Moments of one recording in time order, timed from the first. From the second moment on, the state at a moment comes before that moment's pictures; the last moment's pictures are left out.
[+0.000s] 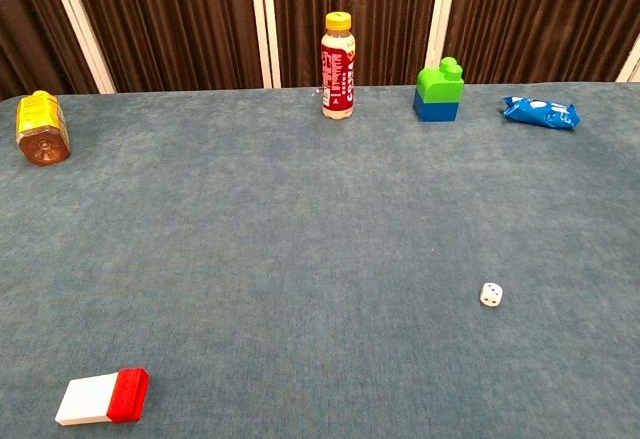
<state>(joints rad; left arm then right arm) -0.03 -0.91 0.02 -1.82 1.61 1.57 0.05 0.05 -1.00 0.00 -1.77 -1.70 1.57 -0.17</state>
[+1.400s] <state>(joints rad) -0.10 -0.99 -0.02 -1.79 1.44 1.41 0.16 0.45 -1.25 -0.06 -1.55 -1.76 0.87 -0.23</state>
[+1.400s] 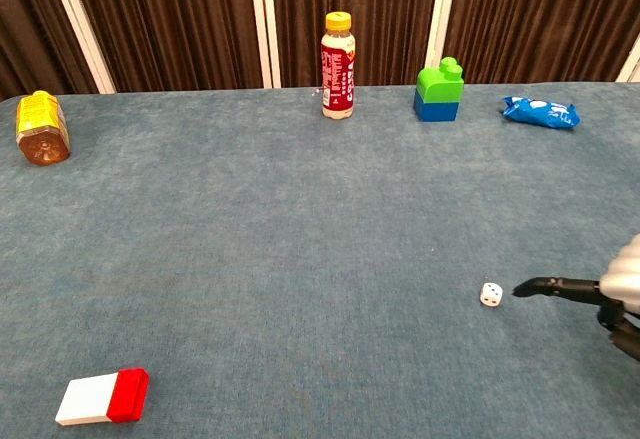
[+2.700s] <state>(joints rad) -0.12 -1.00 -0.03 -1.77 1.38 1.36 0.18 0.50 -1.29 -0.08 -1.53 -1.64 0.84 -0.30</state>
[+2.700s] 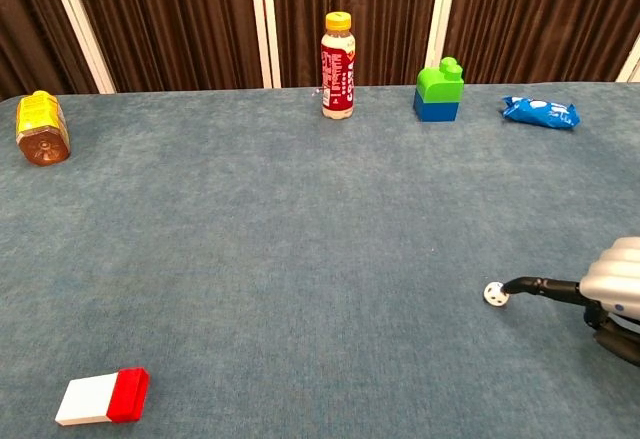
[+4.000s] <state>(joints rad) -0.10 -0.97 -0.02 -1.77 1.45 1.43 0.09 0.29 -1.07 -0.03 -1.64 -1.70 1.45 -0.14</state>
